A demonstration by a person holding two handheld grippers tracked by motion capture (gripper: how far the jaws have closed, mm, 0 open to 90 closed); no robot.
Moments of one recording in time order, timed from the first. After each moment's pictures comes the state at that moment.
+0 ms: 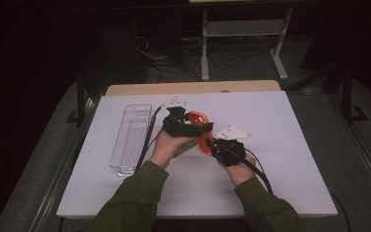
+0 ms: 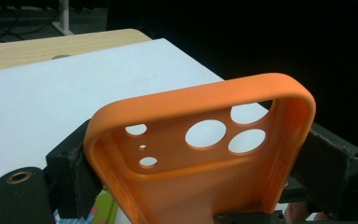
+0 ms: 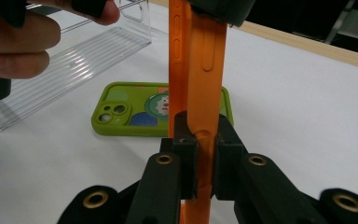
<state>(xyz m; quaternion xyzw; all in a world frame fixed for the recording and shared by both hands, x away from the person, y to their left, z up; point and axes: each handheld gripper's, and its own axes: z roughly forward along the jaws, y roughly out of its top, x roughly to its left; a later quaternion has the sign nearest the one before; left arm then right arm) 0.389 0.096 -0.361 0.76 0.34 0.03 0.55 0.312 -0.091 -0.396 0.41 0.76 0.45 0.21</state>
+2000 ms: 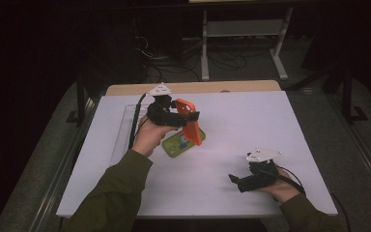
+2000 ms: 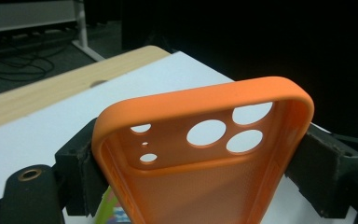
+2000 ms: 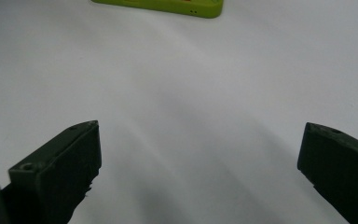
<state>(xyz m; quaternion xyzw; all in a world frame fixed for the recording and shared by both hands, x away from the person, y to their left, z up) 0.401 0.136 -0.317 0.78 0.31 0.09 0.54 0.276 -0.178 -0.438 0.37 0.83 0.39 0.16</state>
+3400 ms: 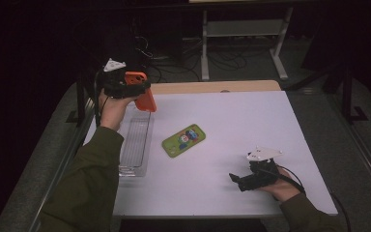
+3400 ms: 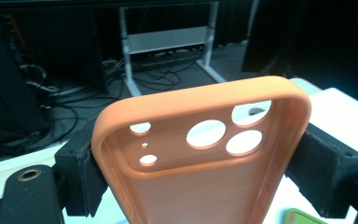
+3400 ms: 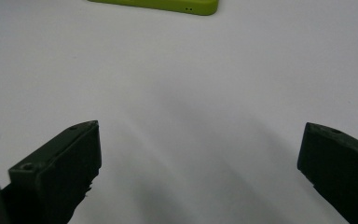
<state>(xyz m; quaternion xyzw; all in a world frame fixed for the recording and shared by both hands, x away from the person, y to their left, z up) 0.460 0.241 -0.290 0.71 0.45 0.27 0.48 0.279 -0.181 -0.439 0.37 0.83 0.39 0.16</state>
